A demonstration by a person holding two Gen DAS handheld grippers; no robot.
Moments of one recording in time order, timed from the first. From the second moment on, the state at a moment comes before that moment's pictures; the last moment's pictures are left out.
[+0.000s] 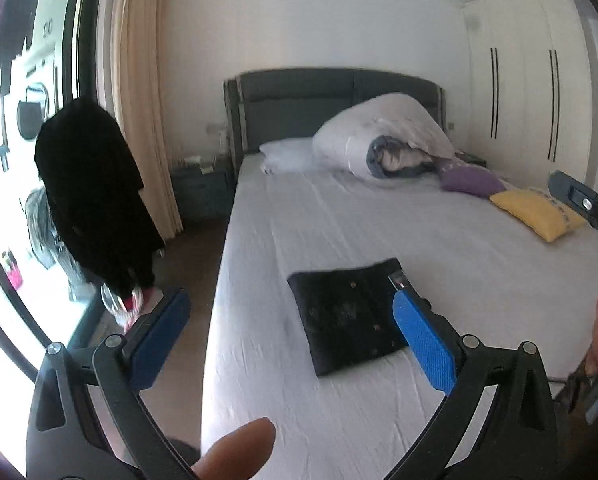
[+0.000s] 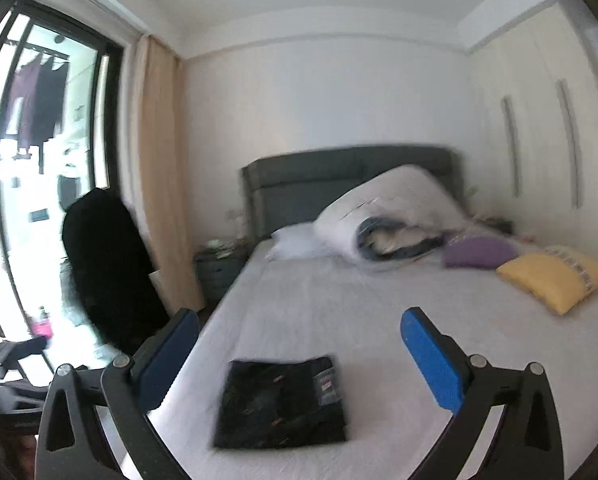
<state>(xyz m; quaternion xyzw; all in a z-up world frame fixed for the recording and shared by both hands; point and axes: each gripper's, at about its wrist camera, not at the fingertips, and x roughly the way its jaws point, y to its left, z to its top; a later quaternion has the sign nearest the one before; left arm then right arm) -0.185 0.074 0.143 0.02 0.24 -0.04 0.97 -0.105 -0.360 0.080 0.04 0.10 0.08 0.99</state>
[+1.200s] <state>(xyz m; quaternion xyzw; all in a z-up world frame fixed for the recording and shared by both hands) -0.132 0.057 0.023 -0.02 0.43 -0.03 0.90 -0.076 -0.346 -0.005 0.05 0.35 -0.01 0.93</state>
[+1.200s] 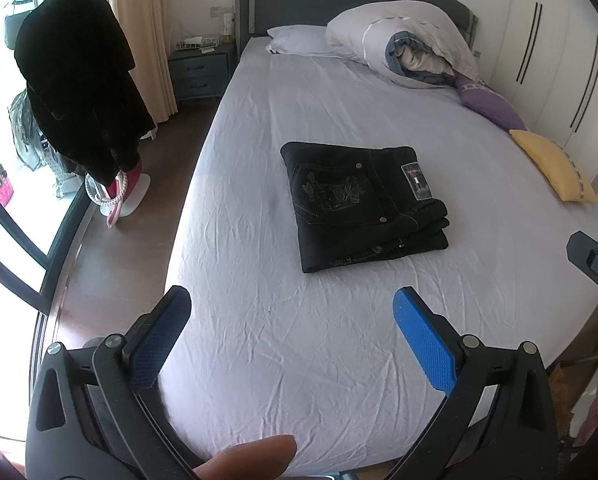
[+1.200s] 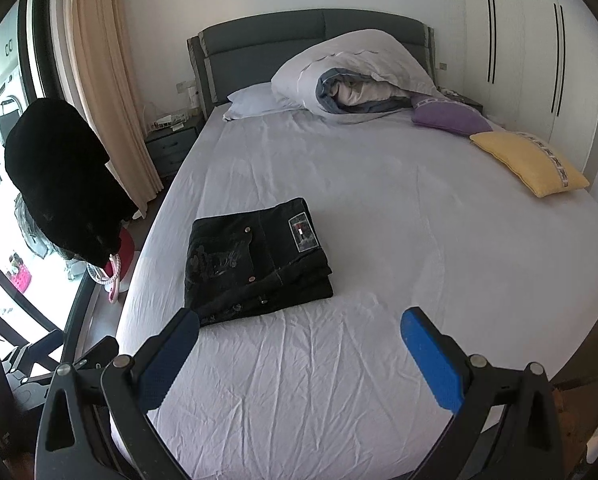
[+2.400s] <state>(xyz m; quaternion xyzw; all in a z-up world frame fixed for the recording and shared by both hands) -0.132 0.052 0.023 -0.02 0.43 -0.03 0.90 -0.072 -0.343 -0.018 0.04 0.37 0.00 0.93</state>
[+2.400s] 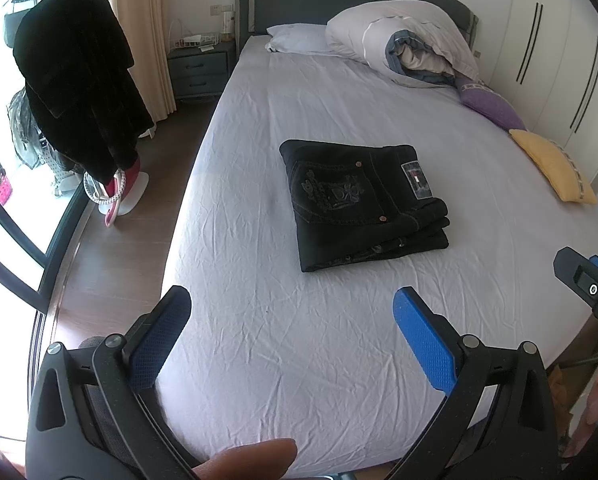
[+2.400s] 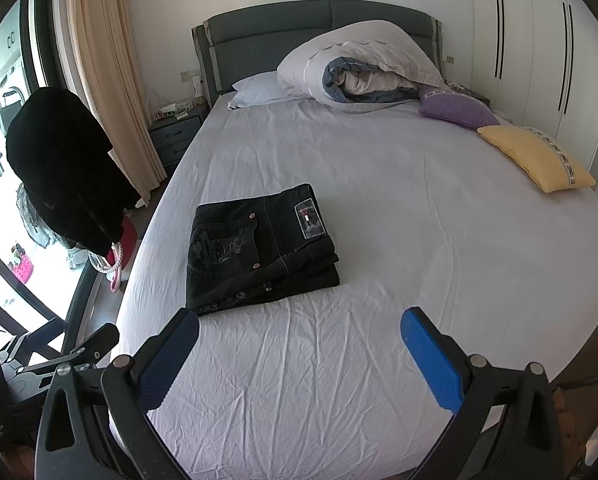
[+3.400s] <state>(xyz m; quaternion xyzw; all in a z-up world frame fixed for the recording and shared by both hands) -0.130 0.052 0.020 -0.02 0.43 -0.03 0.90 -0.075 -0.343 -0.026 0.04 0.37 0.00 0.93</state>
